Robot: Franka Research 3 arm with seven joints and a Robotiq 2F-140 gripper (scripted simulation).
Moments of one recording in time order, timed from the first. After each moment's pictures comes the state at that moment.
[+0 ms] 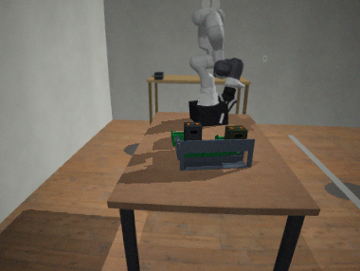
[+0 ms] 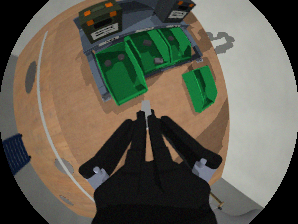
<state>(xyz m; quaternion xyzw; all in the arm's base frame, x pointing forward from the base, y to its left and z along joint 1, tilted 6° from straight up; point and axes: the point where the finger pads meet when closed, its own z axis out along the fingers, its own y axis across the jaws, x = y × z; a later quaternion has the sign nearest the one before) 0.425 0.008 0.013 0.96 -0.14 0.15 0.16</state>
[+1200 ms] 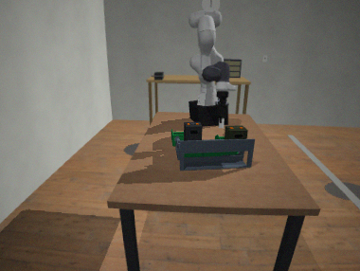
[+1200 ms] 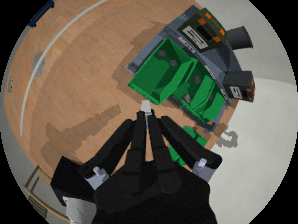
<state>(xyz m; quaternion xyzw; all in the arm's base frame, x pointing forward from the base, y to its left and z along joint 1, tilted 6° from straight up) 0.431 0.003 -0.016 0.91 0.37 0.12 0.12</state>
